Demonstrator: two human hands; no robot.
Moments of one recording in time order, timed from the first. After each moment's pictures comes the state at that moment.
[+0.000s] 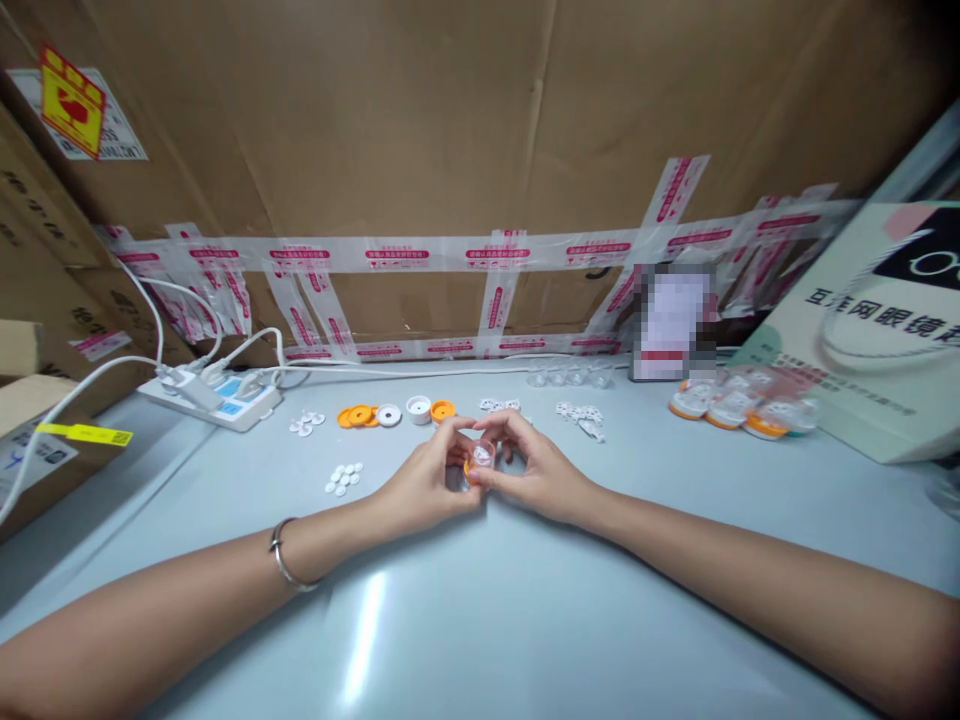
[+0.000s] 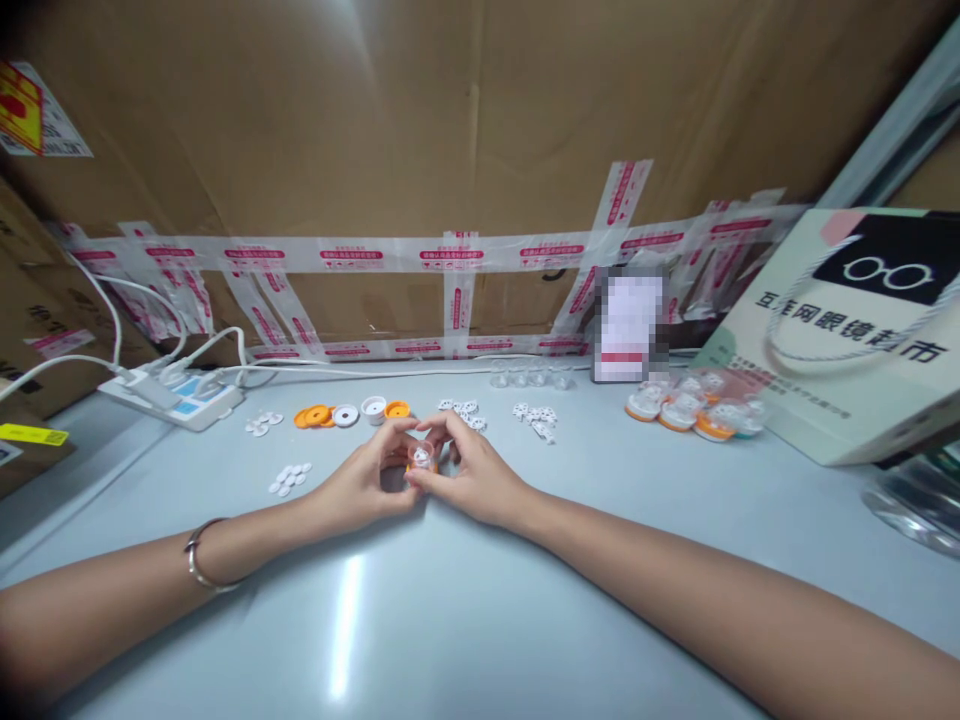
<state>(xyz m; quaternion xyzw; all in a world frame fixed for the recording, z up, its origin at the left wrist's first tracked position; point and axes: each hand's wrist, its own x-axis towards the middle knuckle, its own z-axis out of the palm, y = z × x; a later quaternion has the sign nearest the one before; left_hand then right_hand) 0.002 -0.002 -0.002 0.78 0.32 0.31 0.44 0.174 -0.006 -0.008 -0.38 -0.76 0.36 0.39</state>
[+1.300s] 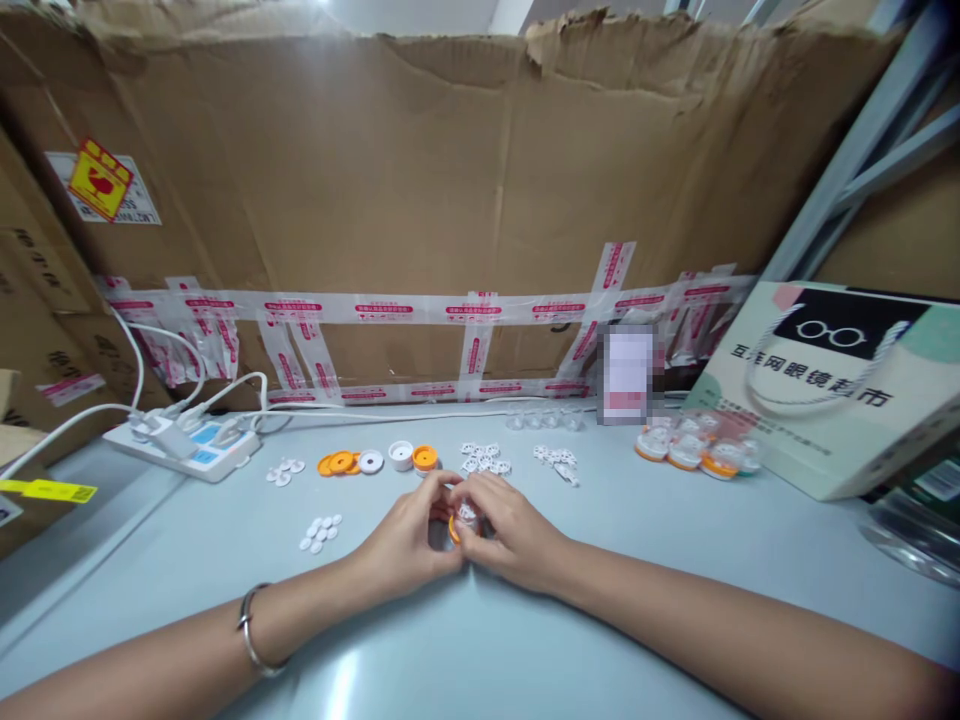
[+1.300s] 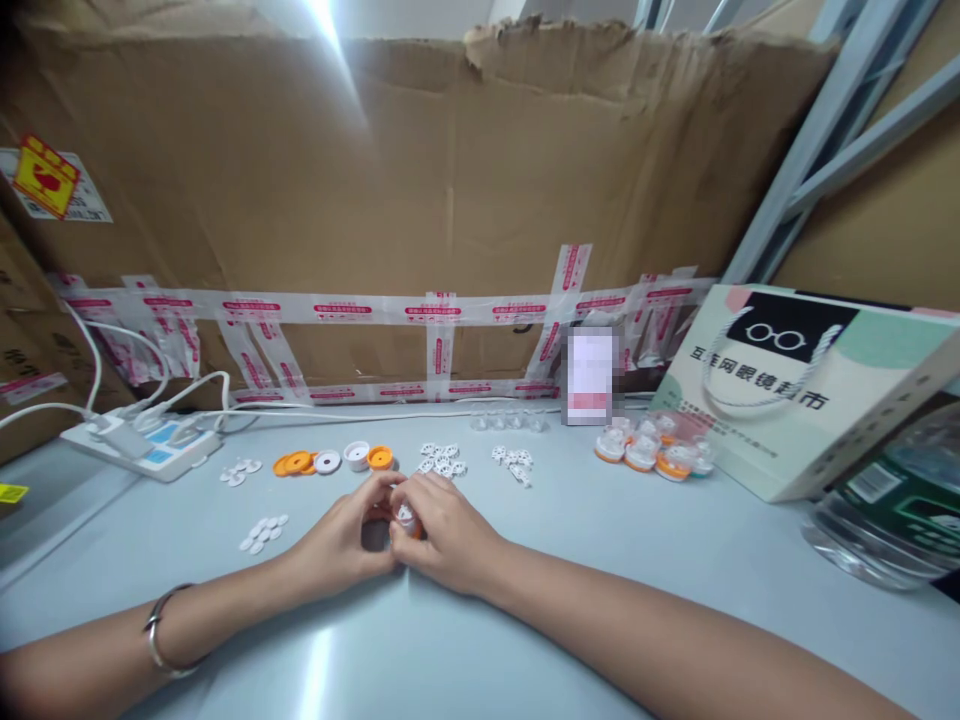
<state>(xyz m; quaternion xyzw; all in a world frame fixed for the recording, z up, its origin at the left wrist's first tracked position) 0.004 -0.008 0.006 0.80 0.30 0.31 0.42 0.167 -0.014 0.004 -0.37 -0.85 0.15 0.33</state>
